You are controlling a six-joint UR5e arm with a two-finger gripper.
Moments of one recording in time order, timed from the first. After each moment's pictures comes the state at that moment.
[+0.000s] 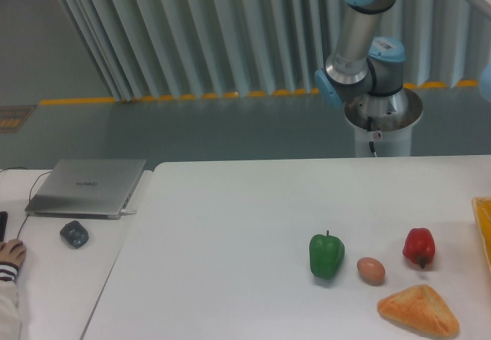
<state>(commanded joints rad) 2.57 -1.97 -1.37 -1.32 1.68 2.14</state>
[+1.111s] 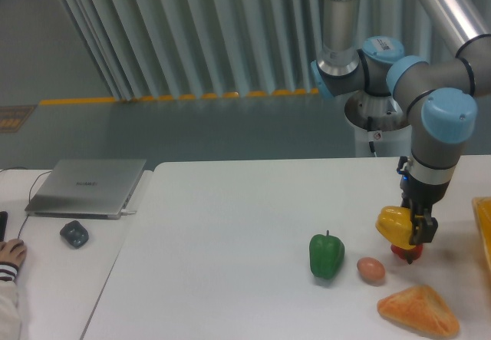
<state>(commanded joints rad) 2.44 -1.89 -1.49 -1.41 1.41 1.75</state>
